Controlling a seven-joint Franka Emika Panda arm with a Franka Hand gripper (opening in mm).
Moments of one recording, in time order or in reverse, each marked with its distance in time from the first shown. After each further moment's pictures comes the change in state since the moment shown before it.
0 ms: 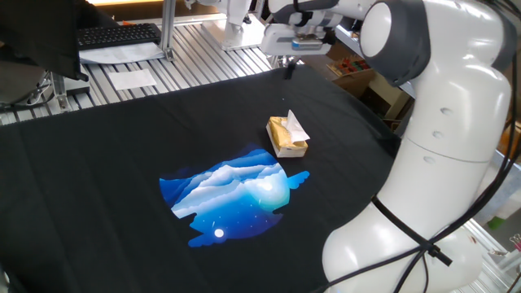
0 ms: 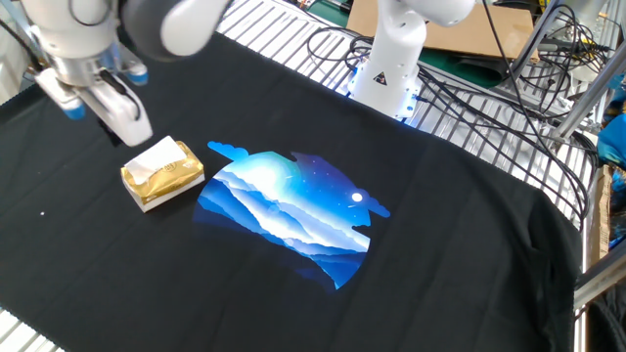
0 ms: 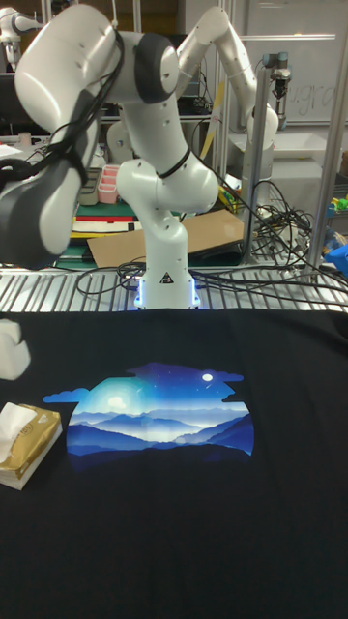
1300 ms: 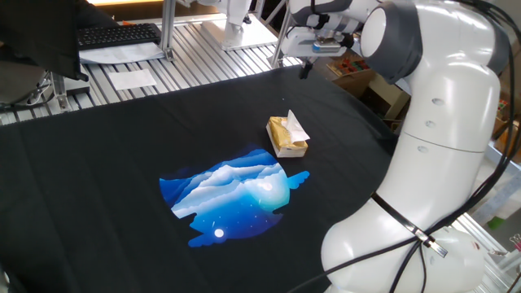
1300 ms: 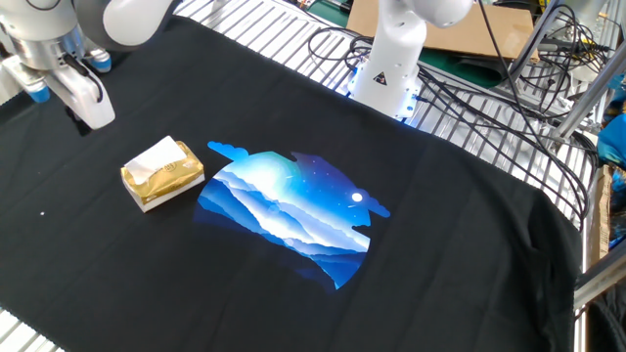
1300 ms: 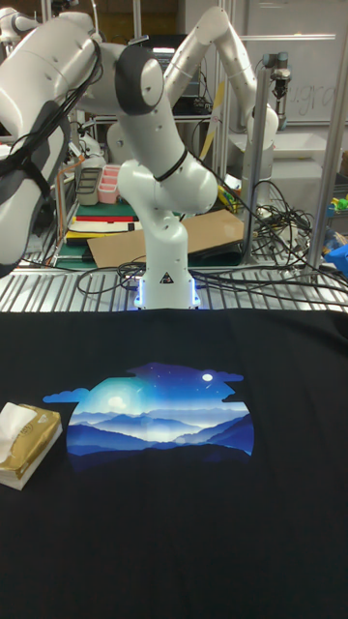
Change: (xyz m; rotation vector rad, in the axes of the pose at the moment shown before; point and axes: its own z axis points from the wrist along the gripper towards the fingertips) arm -0.016 -0.057 0.016 -0.041 -0.047 -0.015
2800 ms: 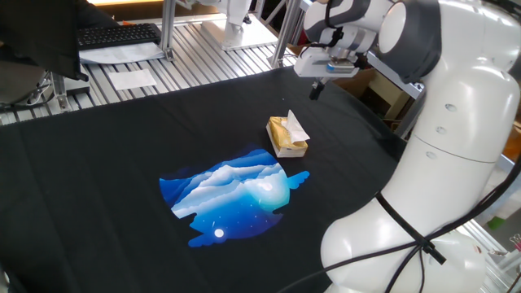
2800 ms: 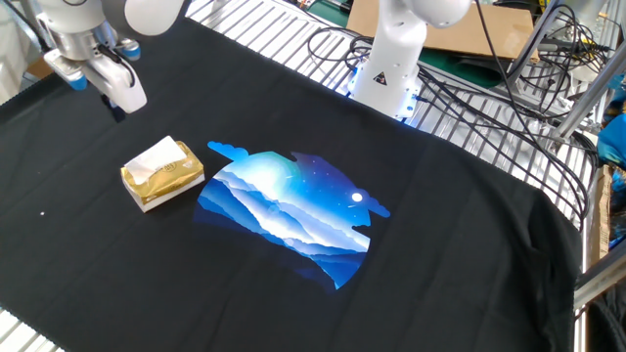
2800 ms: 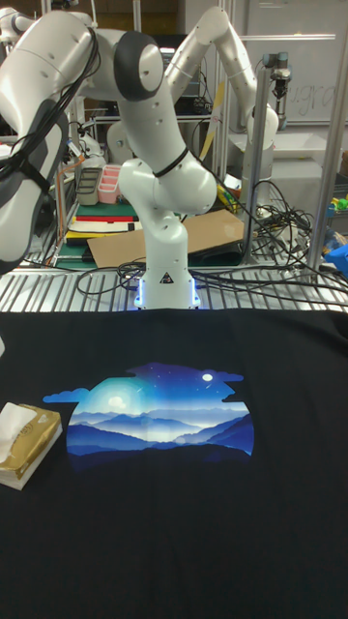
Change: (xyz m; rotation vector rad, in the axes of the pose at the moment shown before) arm 0.067 -0.015 0.025 -0.034 0.084 -0.014
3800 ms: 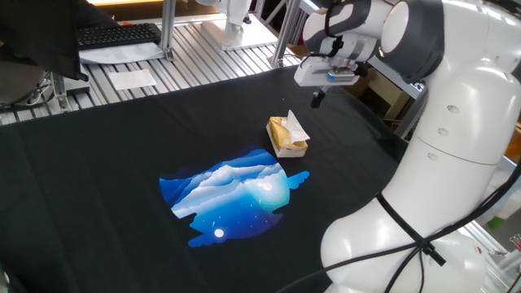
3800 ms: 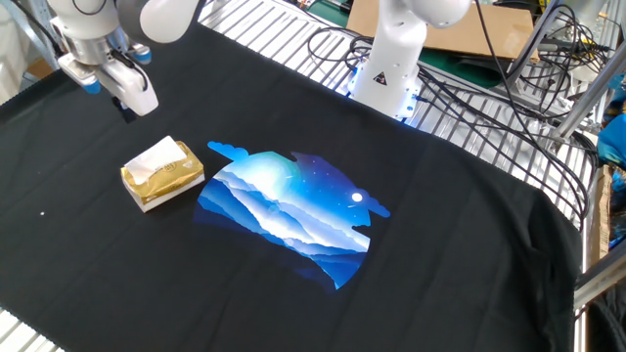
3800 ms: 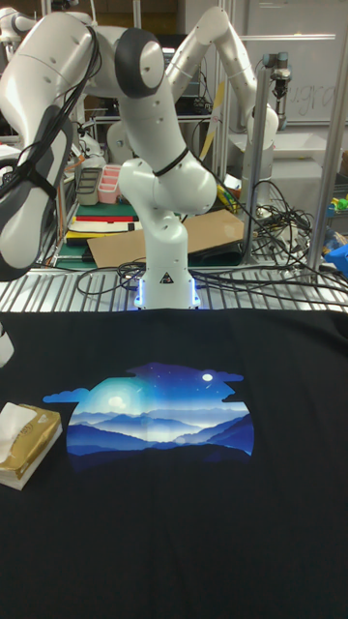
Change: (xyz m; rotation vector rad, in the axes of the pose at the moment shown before) arm 0.017 -0.001 0.017 0.003 -0.006 0.003
